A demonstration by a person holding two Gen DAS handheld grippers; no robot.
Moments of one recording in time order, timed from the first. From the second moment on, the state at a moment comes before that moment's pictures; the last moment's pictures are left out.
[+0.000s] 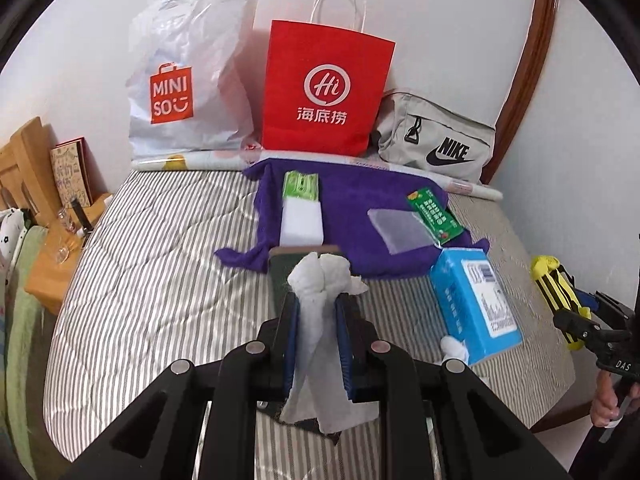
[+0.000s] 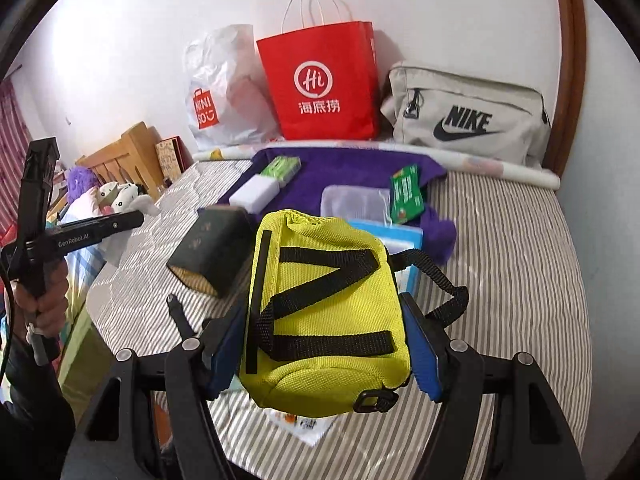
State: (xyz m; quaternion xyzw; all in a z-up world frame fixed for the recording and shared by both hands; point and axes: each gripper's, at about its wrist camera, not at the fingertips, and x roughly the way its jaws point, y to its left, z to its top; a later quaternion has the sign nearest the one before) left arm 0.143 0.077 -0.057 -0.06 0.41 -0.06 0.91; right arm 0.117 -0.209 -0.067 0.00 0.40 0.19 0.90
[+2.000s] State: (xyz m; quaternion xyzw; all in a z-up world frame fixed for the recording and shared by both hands) left arm 0.410 0.051 -0.151 -0.11 0.53 -0.09 0.84; right arm 0.373 -0.171 -0.159 -0.03 0.51 0.15 0.85
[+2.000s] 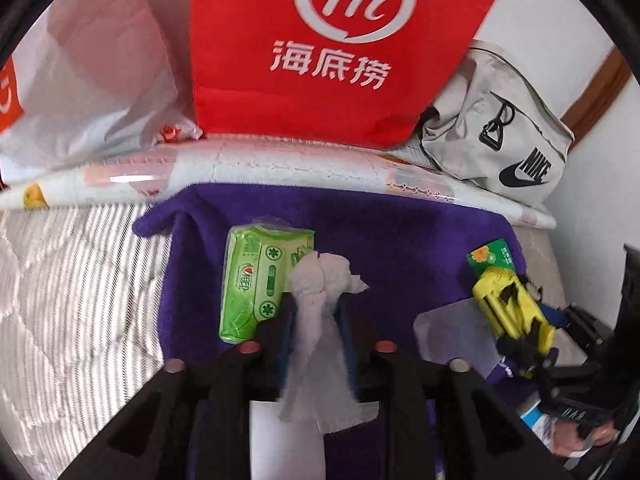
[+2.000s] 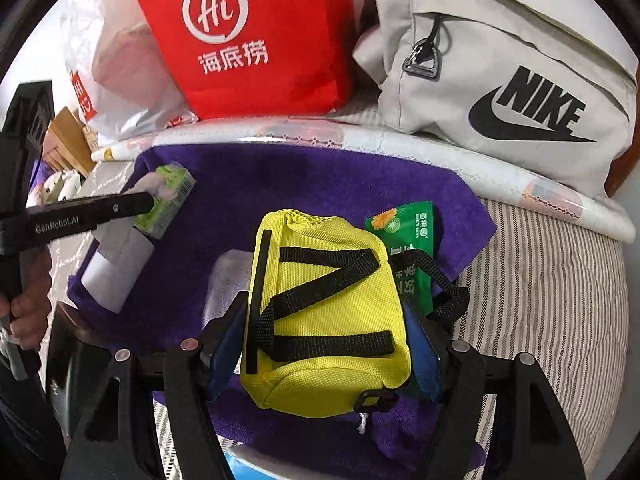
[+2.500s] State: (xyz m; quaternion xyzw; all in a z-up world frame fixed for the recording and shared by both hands) left arm 0.382 0.060 -0.124 -0.13 0.50 -0.11 0.85; right arm 0.356 -0.179 -0.127 0.00 0.48 0.15 0.86
